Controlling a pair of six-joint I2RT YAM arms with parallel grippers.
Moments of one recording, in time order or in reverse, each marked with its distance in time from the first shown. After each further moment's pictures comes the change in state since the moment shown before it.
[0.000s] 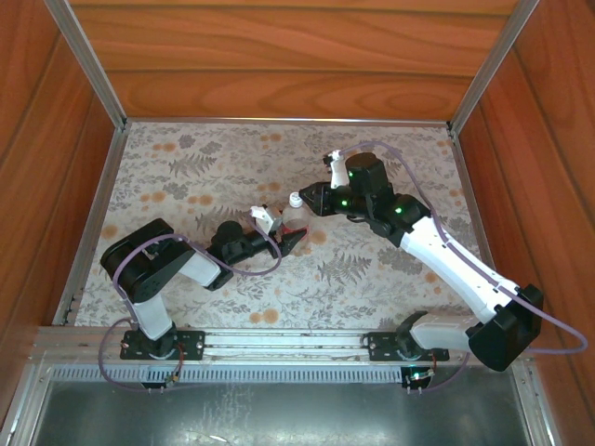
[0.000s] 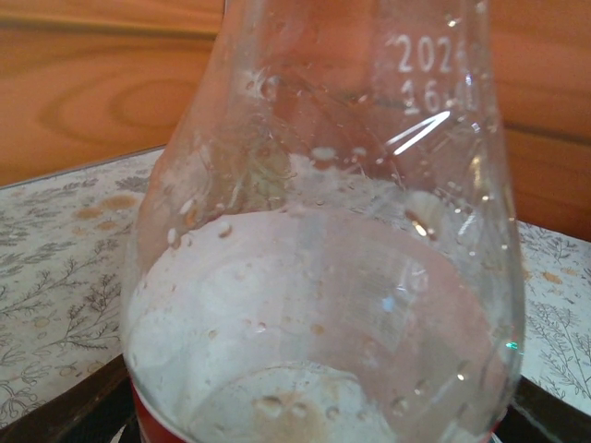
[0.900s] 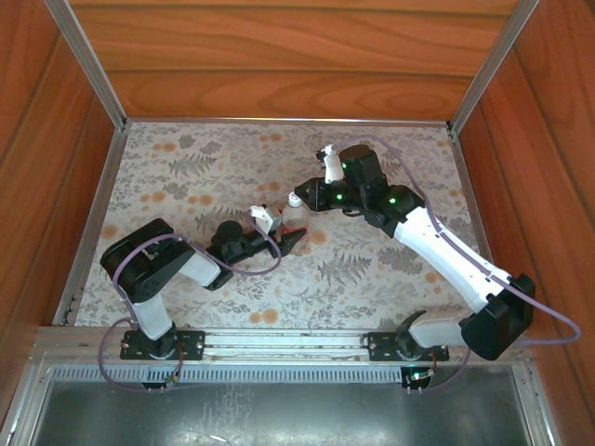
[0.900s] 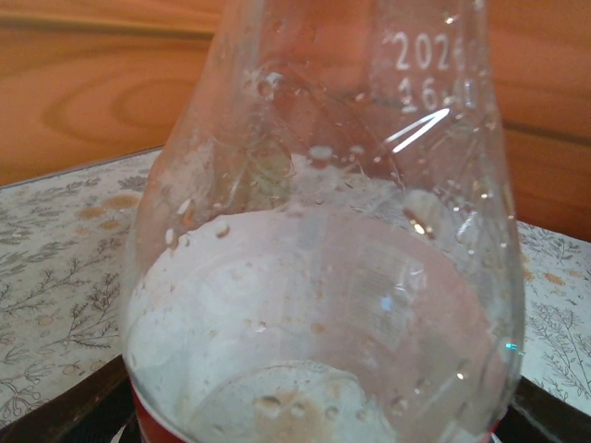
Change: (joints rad) left arm 0.000 0.000 0.000 0.000 0.000 -0.002; right arm -0.006 0.071 0.078 -0.040 -0.050 -0.024
